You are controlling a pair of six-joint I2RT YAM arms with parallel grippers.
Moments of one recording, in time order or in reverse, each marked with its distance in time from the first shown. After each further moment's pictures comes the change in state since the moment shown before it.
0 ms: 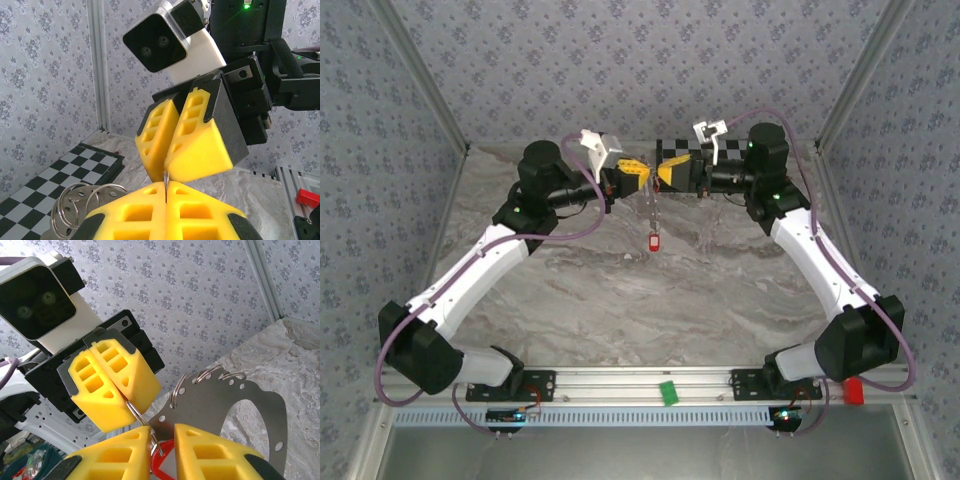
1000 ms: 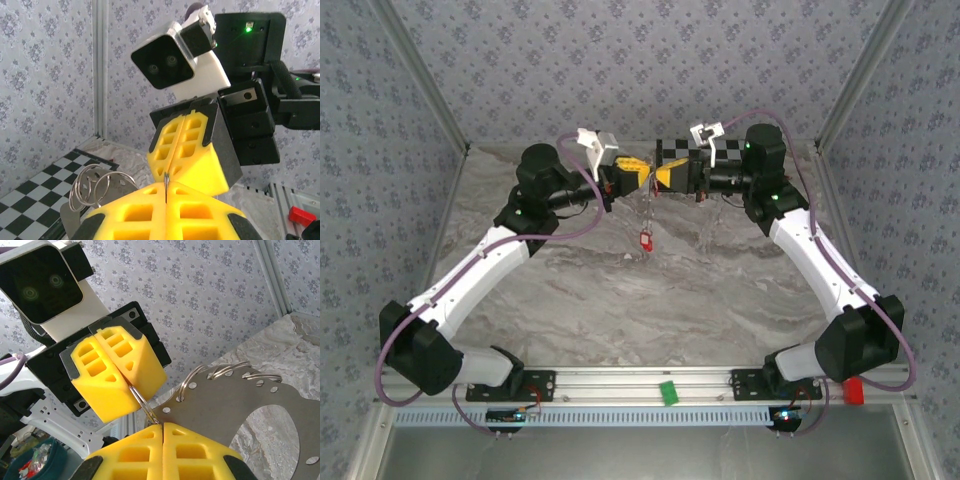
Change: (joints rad) left arm 0.000 -0.003 -0.034 0.105 -0.010 -0.113; right arm 0.011 0.000 0.000 -0.021 -0.013 -0.012
